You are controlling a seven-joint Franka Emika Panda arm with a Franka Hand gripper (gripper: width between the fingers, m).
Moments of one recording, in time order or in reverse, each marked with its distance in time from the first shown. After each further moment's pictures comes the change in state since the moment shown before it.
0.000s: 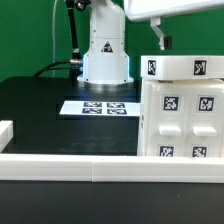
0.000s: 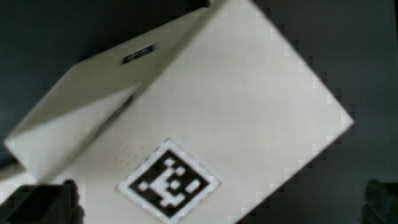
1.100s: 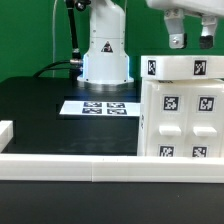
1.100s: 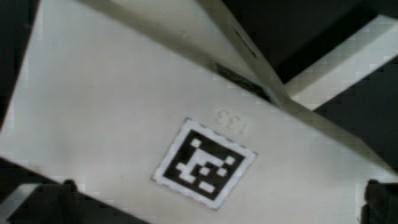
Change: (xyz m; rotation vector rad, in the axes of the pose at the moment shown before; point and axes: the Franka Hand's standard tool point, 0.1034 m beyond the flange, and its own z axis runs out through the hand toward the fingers) arm -0.002 0.006 0.003 -0.106 -0.064 -1.324
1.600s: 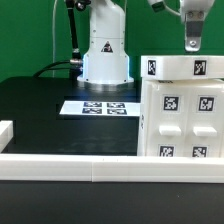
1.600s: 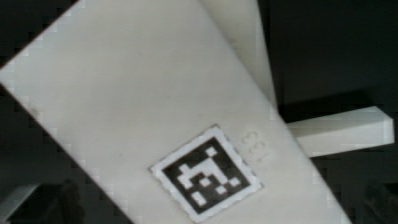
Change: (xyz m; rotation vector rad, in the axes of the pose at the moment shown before) arm -0.001 -0.002 0.006 -0.011 -0.041 -0.428
